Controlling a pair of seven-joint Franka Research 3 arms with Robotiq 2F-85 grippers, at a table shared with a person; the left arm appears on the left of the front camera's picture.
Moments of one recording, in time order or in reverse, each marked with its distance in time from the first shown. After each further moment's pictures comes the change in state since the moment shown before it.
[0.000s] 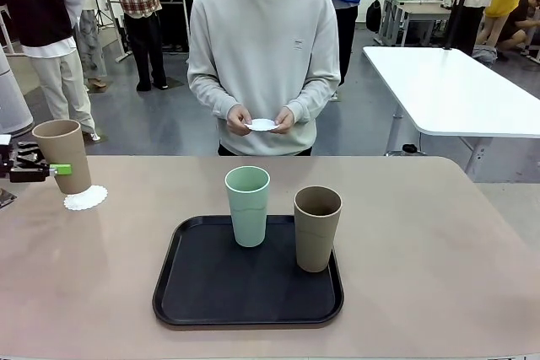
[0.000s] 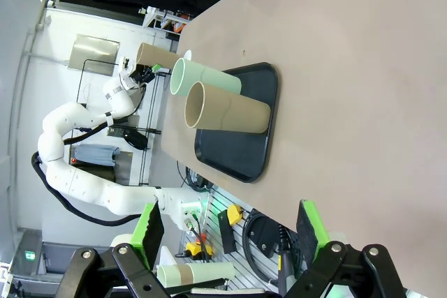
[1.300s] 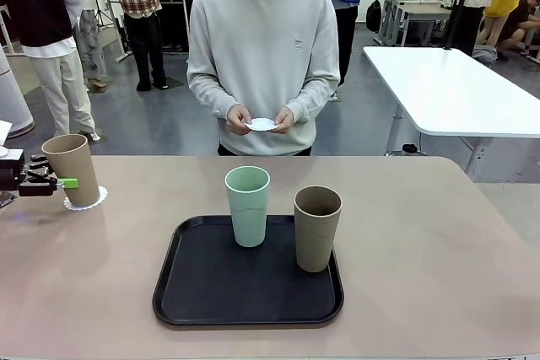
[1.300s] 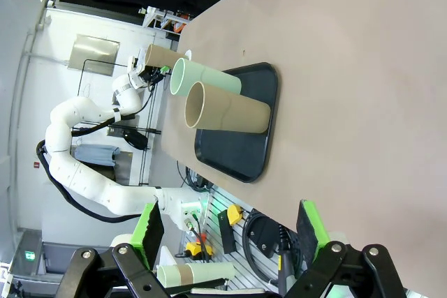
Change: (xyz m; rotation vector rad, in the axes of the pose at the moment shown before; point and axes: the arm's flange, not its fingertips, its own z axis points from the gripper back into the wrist) left arm -0.034 0.011 -0.017 -0.082 -0.042 -0.008; right arm 0.000 0.000 0.000 0.000 0.000 0.000
